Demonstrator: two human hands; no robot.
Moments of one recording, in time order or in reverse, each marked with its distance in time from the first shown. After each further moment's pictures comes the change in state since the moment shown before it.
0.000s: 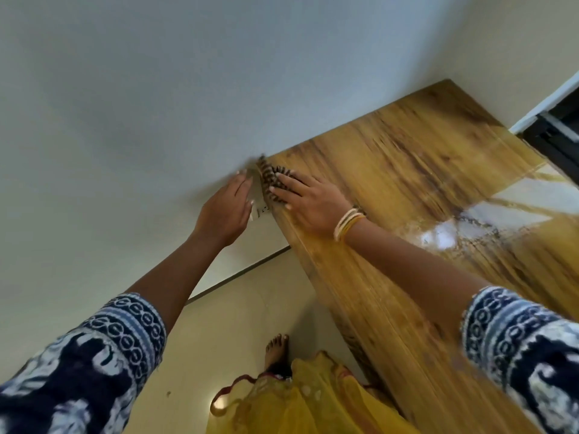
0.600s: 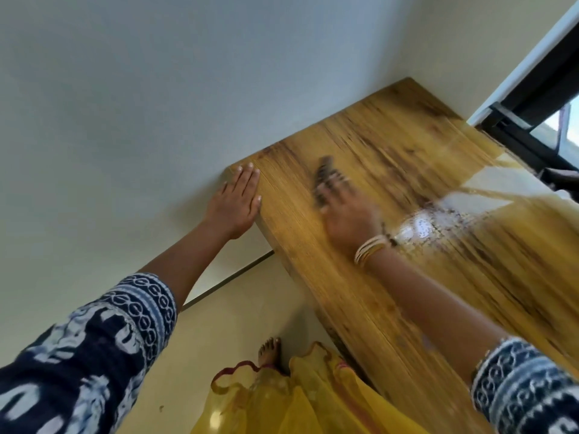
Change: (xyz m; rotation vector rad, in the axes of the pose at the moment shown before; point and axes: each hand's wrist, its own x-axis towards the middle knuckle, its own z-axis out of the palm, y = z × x) left_hand 0.033 0.043 0.015 0.068 -0.211 0.016; right_hand -0.102 0.010 -0.001 -0.114 0.117 0.464
